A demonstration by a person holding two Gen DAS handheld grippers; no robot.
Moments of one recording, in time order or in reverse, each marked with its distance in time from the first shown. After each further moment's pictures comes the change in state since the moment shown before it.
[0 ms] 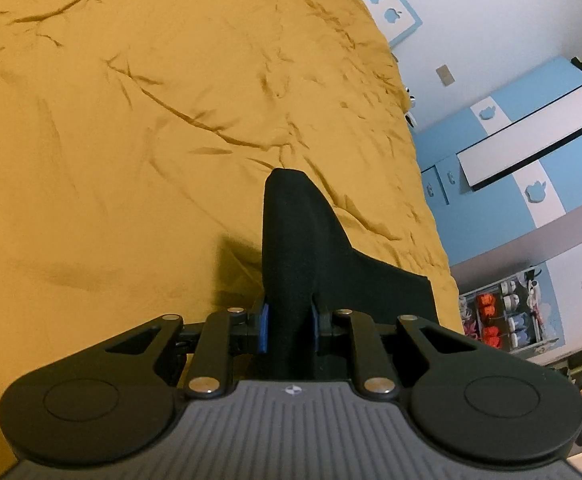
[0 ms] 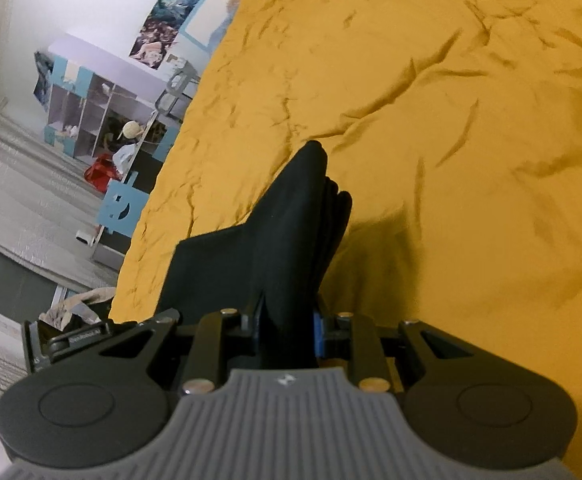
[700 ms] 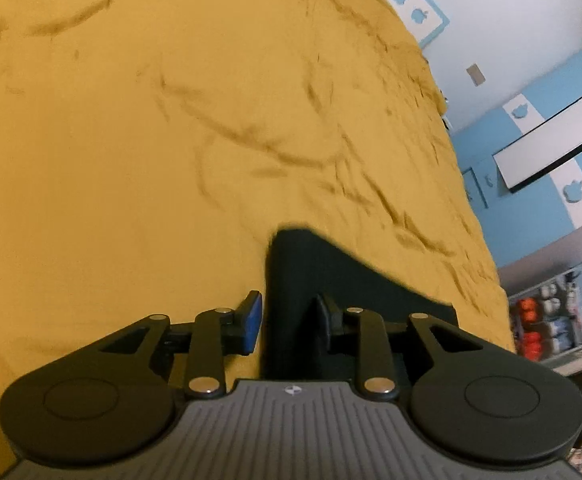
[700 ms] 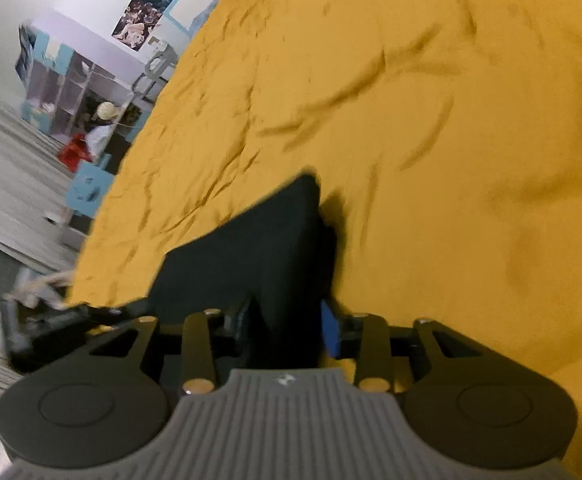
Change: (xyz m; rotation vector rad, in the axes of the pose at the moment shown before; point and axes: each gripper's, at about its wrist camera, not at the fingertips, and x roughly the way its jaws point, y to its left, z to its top) left arm 0.015 0.028 0.016 0.040 -0.035 0.117; right arm 0.015 -0.019 0.014 -0.158 -0.022 -0.155
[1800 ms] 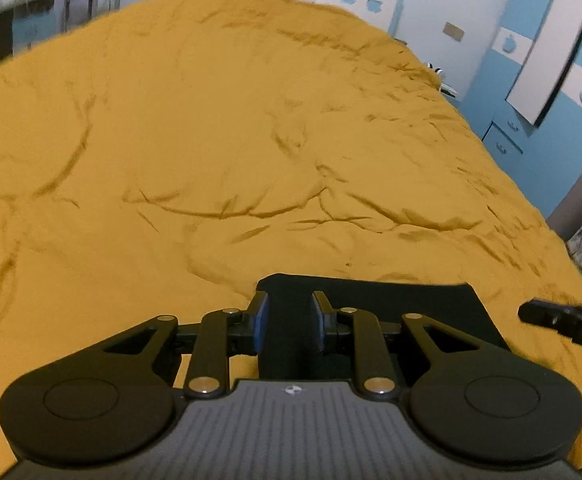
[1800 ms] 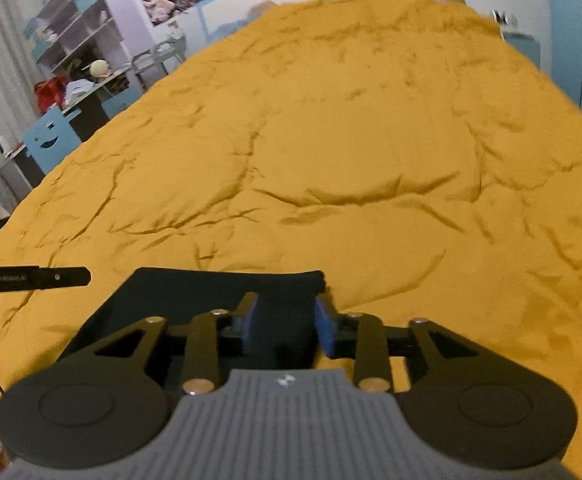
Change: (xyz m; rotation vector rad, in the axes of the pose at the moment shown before) left arm -0.049 -0.089 -0.017 0.394 -0.115 0.244; right arm -0.044 0.071 0.006 -0.337 -0.115 -0.198
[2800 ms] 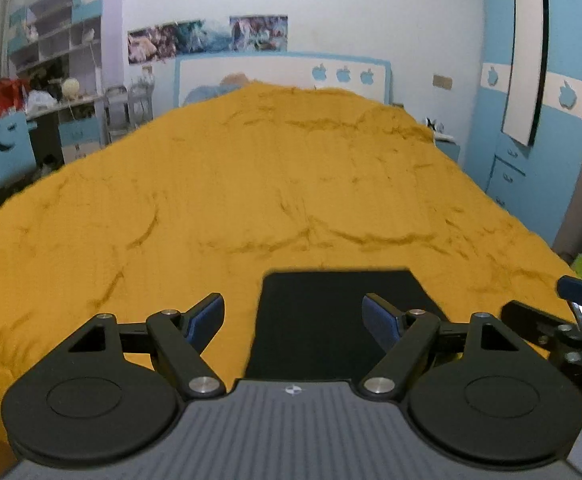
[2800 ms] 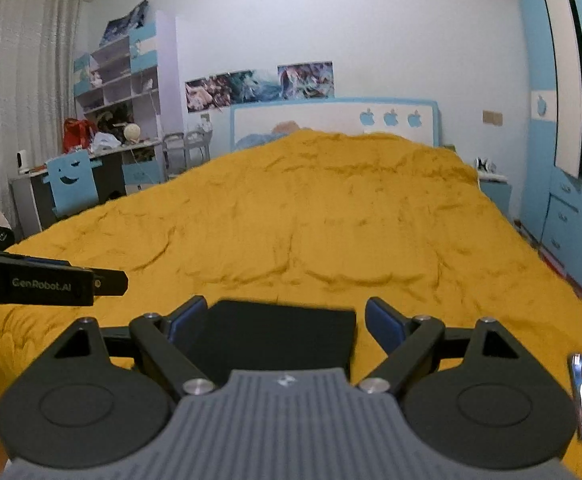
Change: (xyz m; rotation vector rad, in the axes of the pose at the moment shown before) left arm -0.163 -0.087 -0.098 0.108 -0.241 0.153; right arm -0.210 0.126 -0.123 -0.169 -0.329 -0.097
